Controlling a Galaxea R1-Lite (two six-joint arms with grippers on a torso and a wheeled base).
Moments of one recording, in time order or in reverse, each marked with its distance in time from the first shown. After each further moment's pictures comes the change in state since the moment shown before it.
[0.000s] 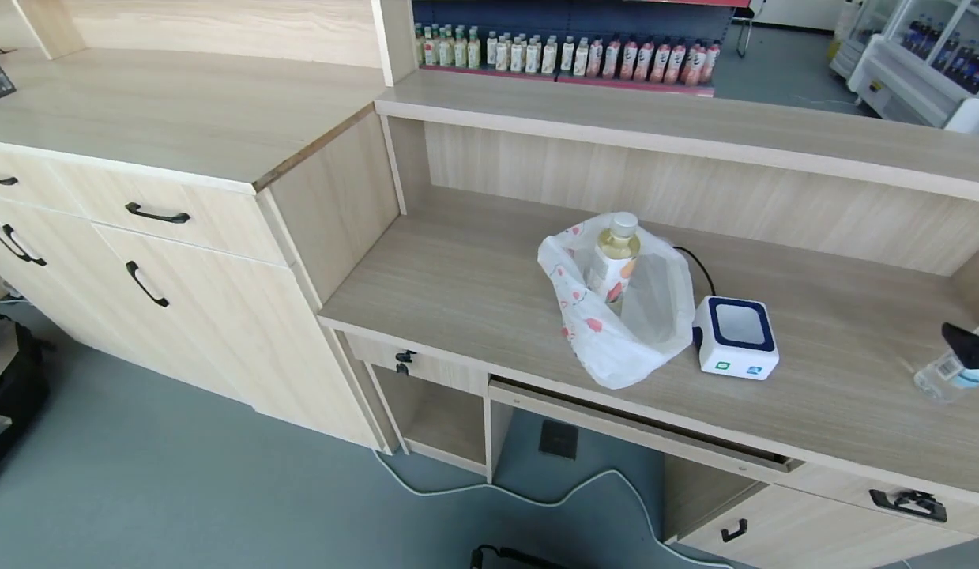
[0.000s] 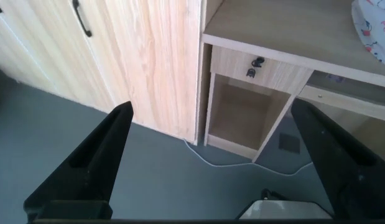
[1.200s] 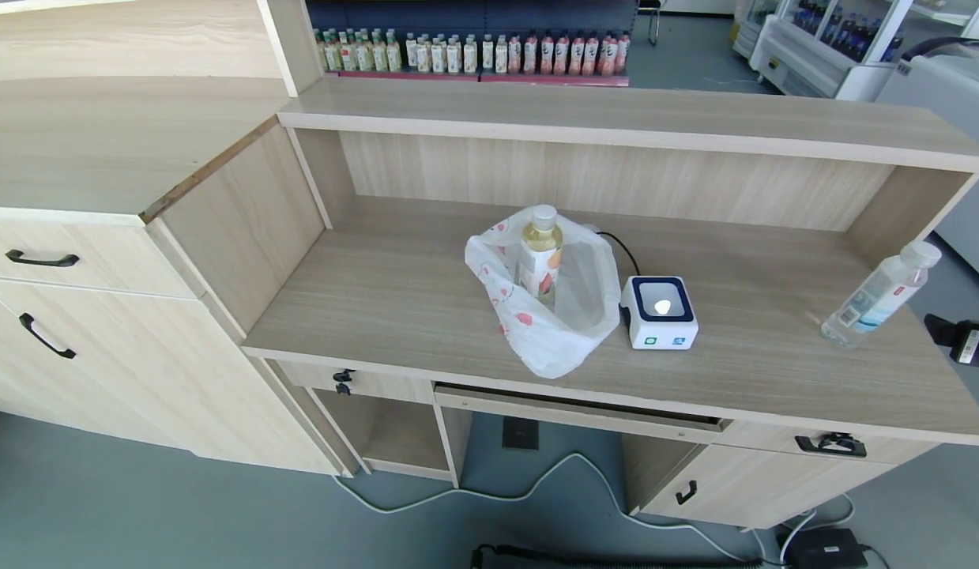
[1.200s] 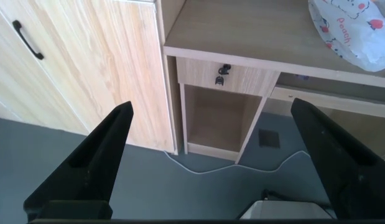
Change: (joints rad) left arm 0.000 0.000 0.000 0.000 0.000 0.000; right arm -0.158 0.570 -0.266 -0.310 0.131 0.221
